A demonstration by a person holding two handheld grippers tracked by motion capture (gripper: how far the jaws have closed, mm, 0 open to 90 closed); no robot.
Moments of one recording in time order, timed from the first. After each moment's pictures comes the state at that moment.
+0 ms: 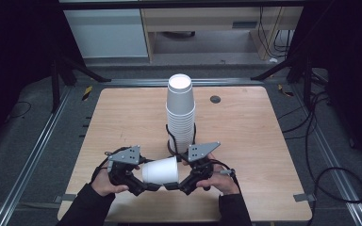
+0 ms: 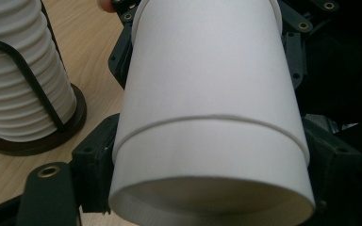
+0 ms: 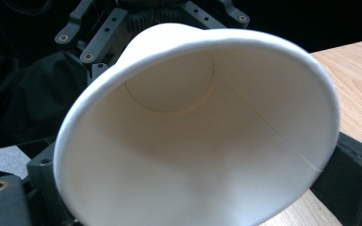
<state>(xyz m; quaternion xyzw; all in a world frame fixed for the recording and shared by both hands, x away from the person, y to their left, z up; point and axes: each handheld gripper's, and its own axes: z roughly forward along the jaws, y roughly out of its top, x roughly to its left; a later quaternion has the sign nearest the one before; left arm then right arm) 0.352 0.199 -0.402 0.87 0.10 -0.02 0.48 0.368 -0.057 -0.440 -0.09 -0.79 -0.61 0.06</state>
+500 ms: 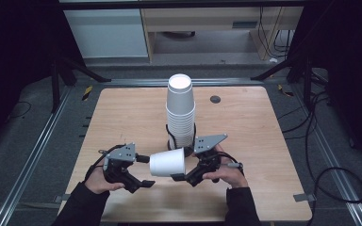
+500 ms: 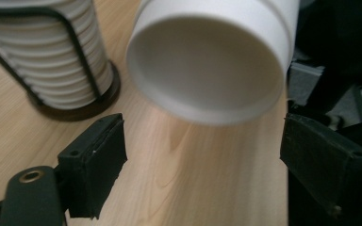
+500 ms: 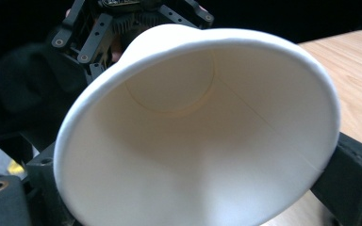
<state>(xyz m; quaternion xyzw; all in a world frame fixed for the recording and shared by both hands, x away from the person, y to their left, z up) 0.359 0.213 -0.405 0.89 0.14 0.03 0.43 0.381 -0.077 -0.415 -0.11 -0.82 -0.56 0.01</state>
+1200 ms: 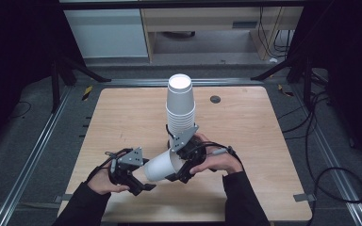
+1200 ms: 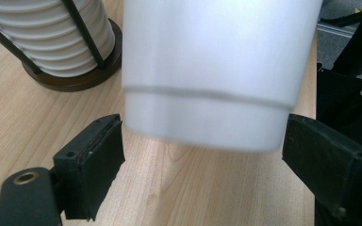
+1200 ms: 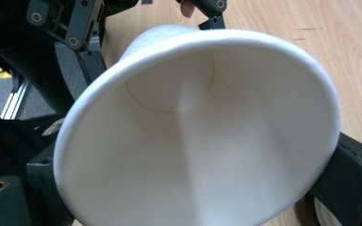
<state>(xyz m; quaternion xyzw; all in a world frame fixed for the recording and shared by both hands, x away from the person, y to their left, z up) 0.359 0.201 -0.418 0.92 0.12 0.04 0.36 0.394 -0.032 -0.398 -0.05 -0.91 -0.40 0.01</state>
